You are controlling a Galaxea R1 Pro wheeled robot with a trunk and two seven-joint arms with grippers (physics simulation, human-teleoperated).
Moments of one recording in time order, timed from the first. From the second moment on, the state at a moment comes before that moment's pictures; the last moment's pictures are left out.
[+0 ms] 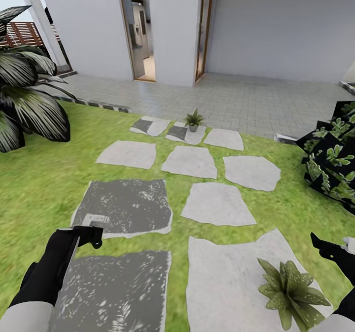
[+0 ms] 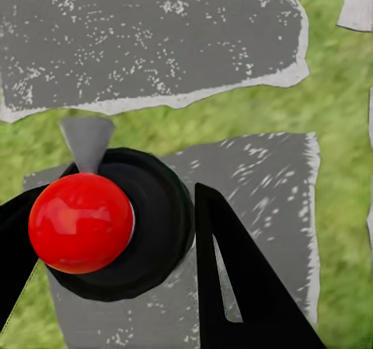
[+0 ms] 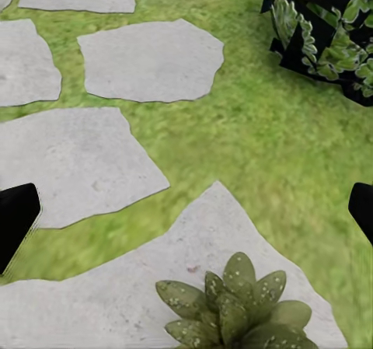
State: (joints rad) left arm -0.52 0.11 0.18 -1.20 -0.32 0.78 -0.33; right arm -0.59 0.07 -1.23 -1.37 0.67 0.16 0.74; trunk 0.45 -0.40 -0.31
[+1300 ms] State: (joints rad) left arm -0.52 0.11 0.18 -1.20 -0.32 0.78 -0.33; right arm -0.59 0.07 -1.23 -1.37 0.67 0.16 0.74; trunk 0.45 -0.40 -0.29
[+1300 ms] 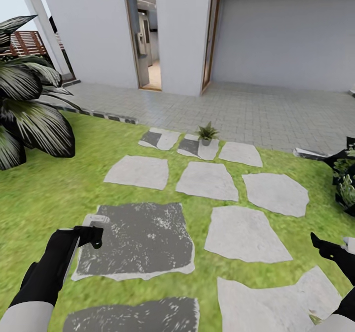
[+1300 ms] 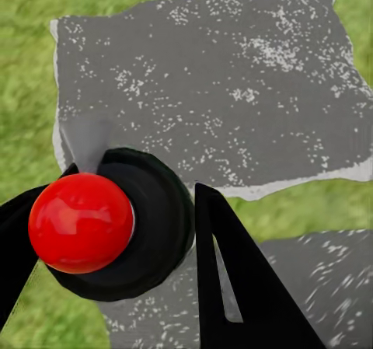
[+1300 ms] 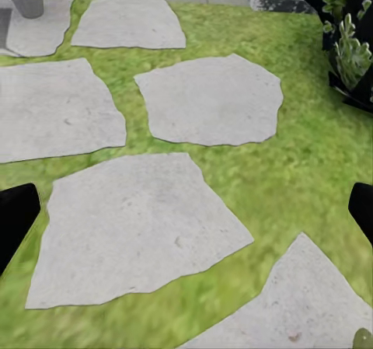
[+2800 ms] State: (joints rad) left arm -0.52 0.11 0.18 -1.20 -0.32 0.78 -0.33; right arm -0.59 0.07 -1.23 -1.38 0.67 0.16 0.74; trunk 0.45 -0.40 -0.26
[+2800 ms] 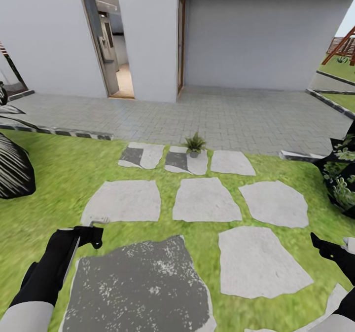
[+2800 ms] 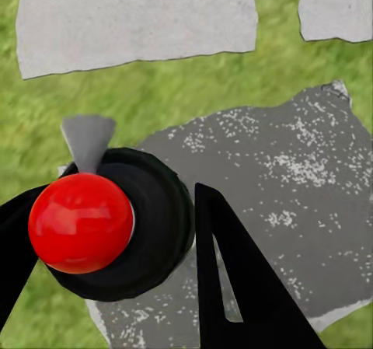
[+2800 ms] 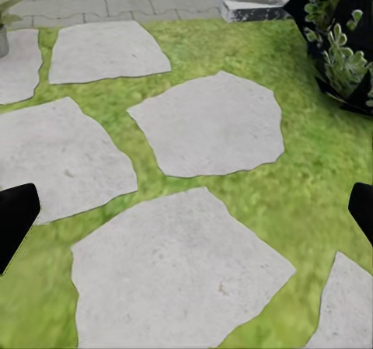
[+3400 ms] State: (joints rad) left arm -0.52 0.11 0.18 -1.20 -0.32 0.78 -0.33; right arm -0.59 0.07 -1.23 -1.38 0.67 0.16 0.74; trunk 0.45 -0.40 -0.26
